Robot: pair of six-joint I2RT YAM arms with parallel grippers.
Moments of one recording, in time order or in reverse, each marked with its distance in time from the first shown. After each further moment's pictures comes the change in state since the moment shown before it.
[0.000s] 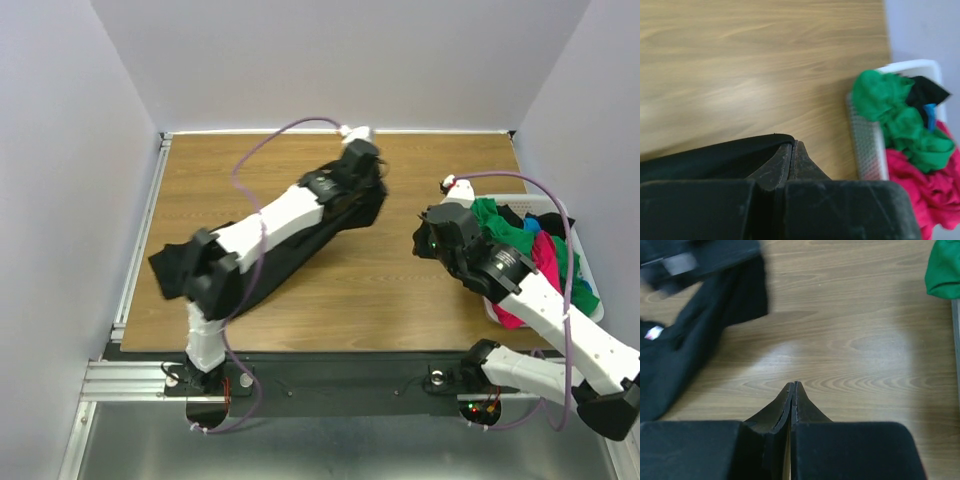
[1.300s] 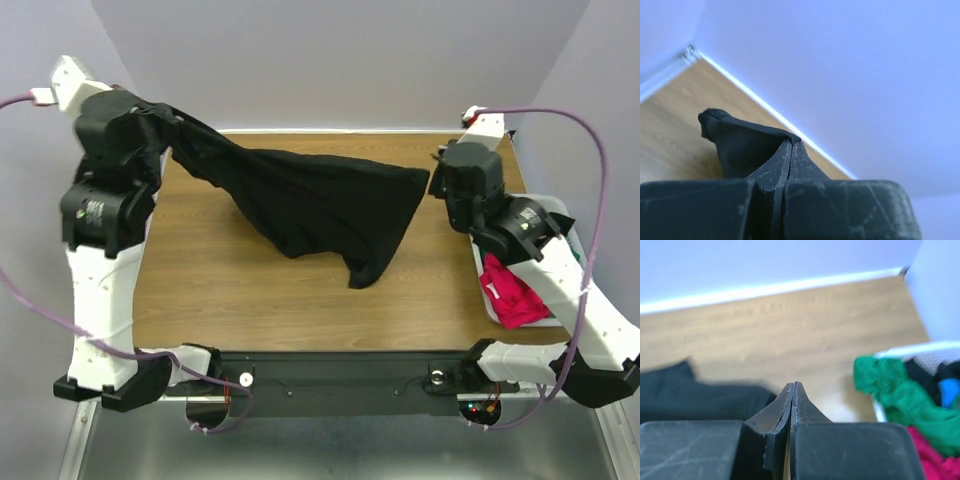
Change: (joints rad) left arm 0.576 -0.599 0.284 -0.478 -0.334 0.010; right arm 0.007 0.209 0.520 -0.090 0.316 -0.224
